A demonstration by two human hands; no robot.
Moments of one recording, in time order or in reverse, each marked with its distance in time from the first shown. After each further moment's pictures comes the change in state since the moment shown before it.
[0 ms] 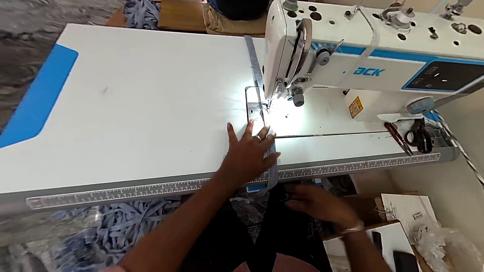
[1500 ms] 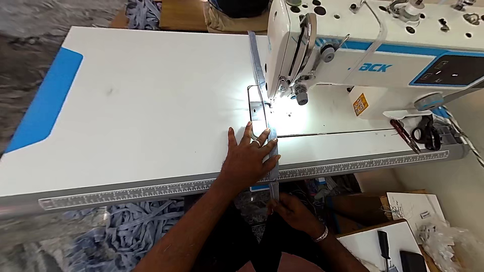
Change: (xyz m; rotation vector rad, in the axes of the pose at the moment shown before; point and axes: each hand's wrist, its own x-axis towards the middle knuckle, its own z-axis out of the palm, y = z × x) left_hand -0.018 -0.002 0.001 -0.017 -0.018 0.009; right_hand 0.028 0.014 0.088 0.398 0.028 -0.227
